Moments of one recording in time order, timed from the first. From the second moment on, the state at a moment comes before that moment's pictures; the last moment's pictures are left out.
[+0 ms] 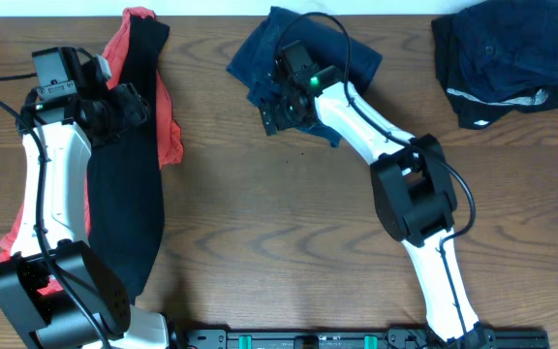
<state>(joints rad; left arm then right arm) 0.26 1.67 1.38 -0.76 0.30 -0.26 0.51 2.41 1.99 -0.76 -0.12 0.23</state>
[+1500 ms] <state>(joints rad) 0.26 1.67 1.38 -0.76 0.30 -0.26 0.23 2.17 1.97 -0.93 -0.08 0.92</state>
